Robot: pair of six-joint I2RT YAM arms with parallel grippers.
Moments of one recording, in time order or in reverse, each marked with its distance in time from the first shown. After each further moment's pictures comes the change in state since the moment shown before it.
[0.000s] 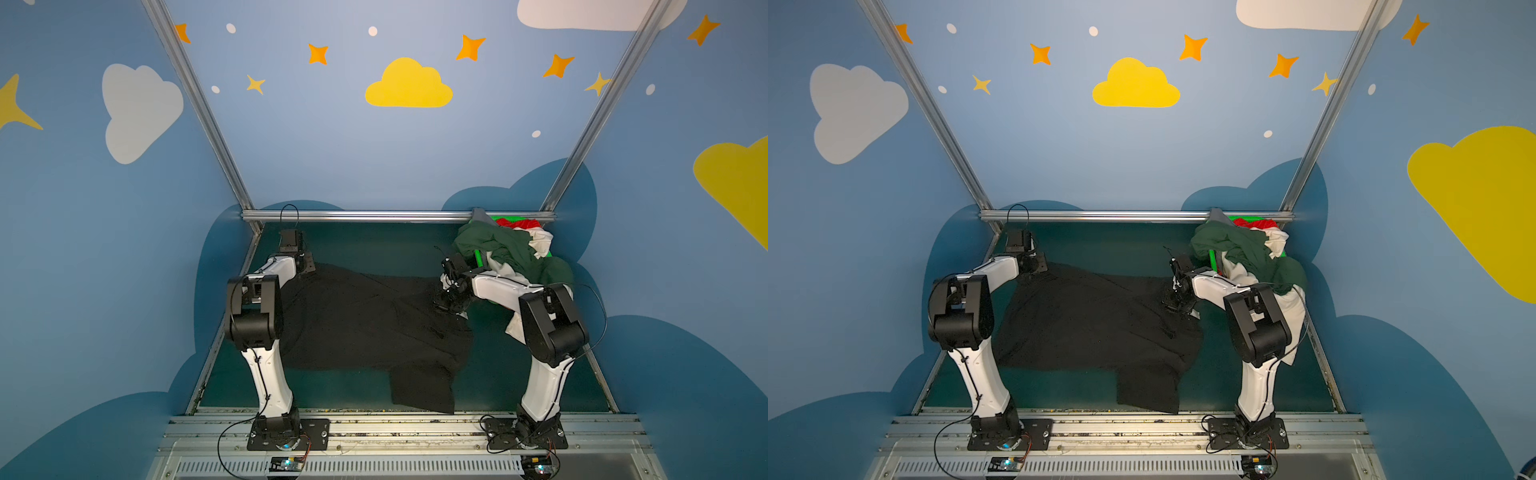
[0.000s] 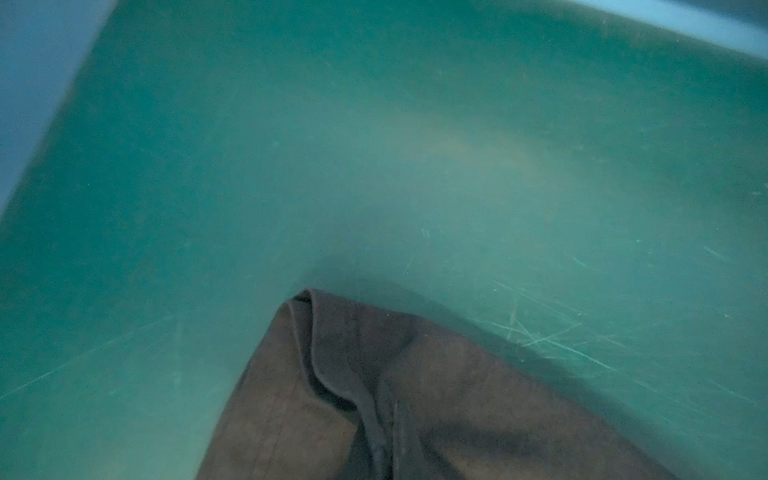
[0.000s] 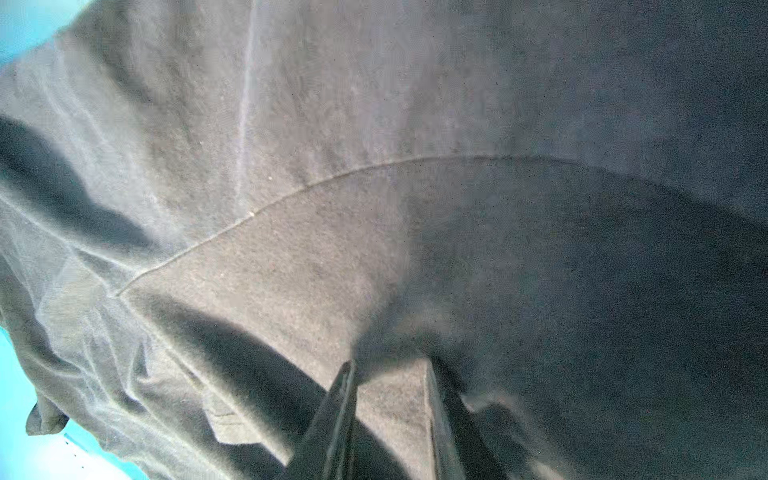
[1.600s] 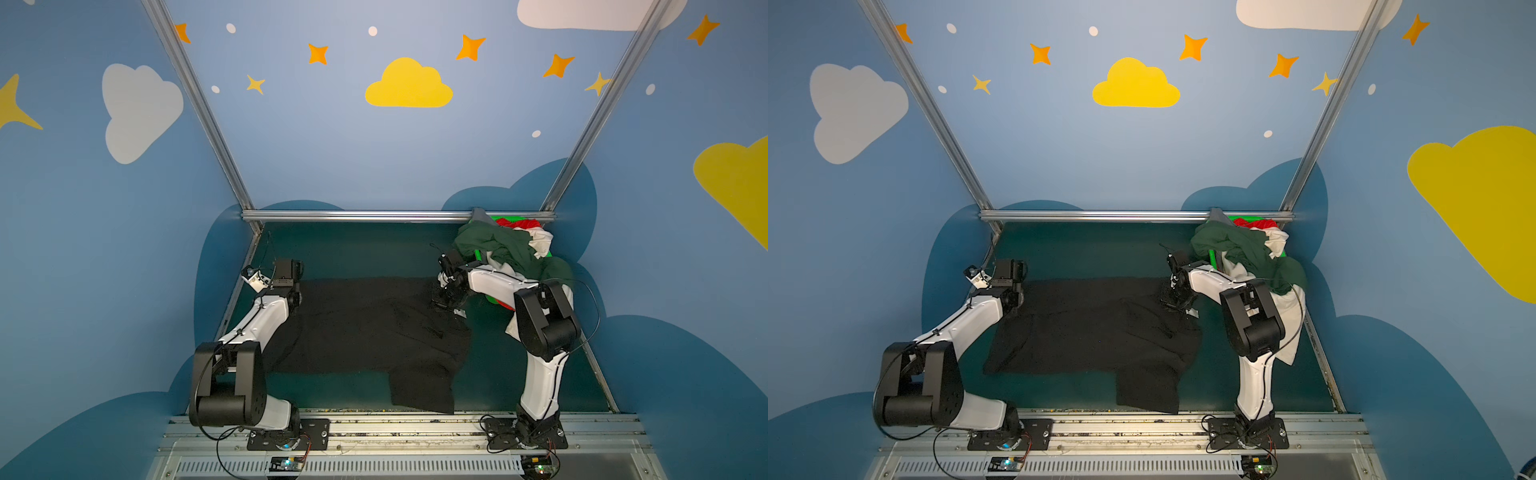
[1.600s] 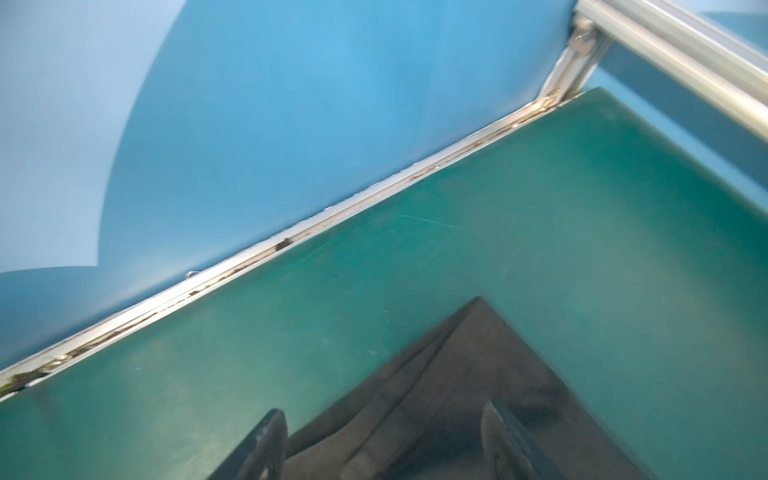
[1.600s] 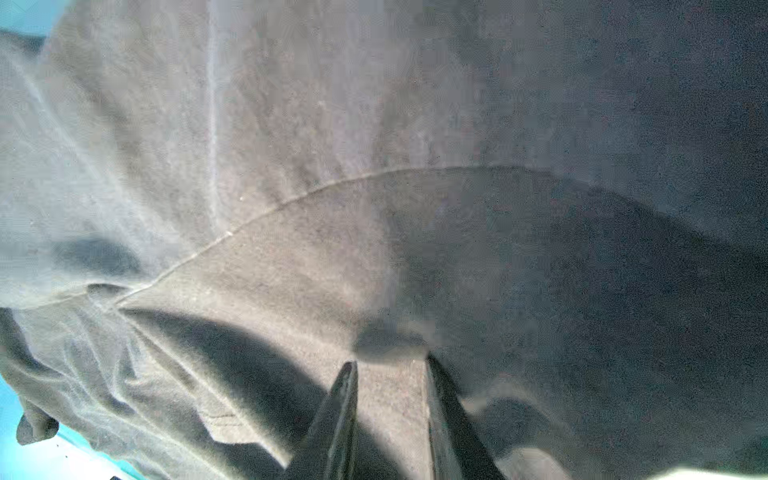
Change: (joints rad) left arm -0.048 -0.540 -0.476 -0.146 -0.586 -0.634; right arm -0.006 0.060 0.107 -0.119 0.016 -0.046
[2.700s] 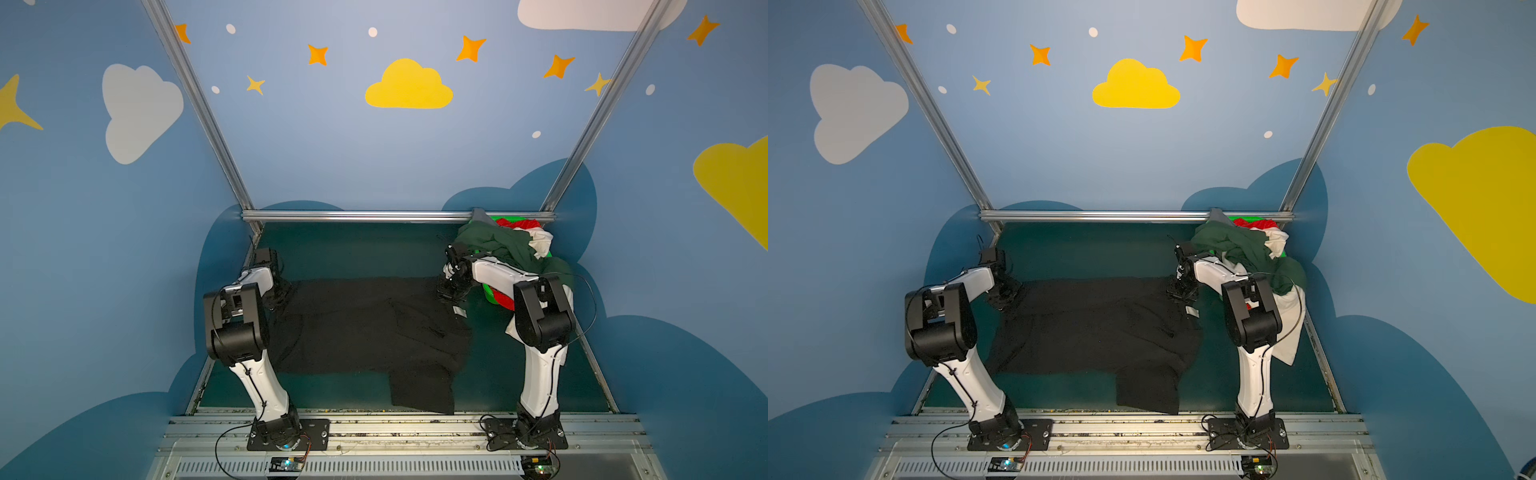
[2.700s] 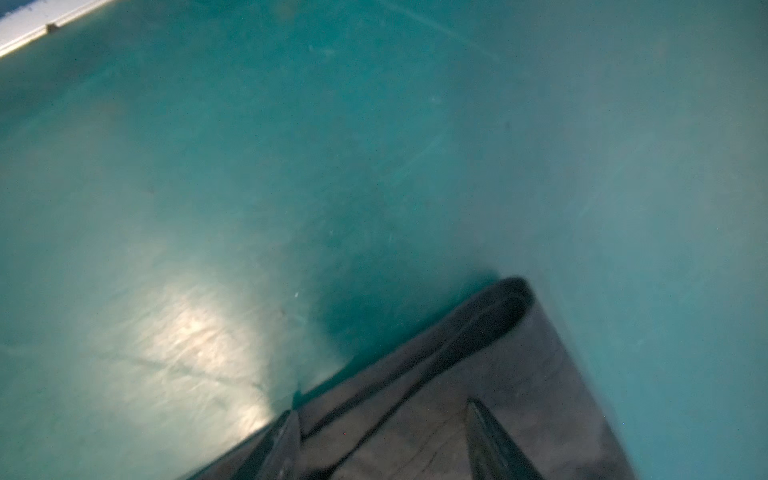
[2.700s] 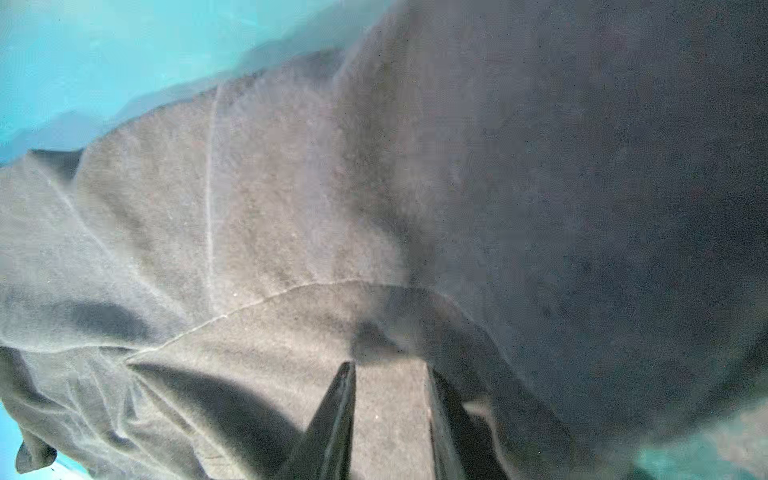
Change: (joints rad) left arm 0.224 0.450 0.340 -0.156 0.566 -0.031; right arm -0.076 0.078 0.121 -0.049 0.006 -0.067
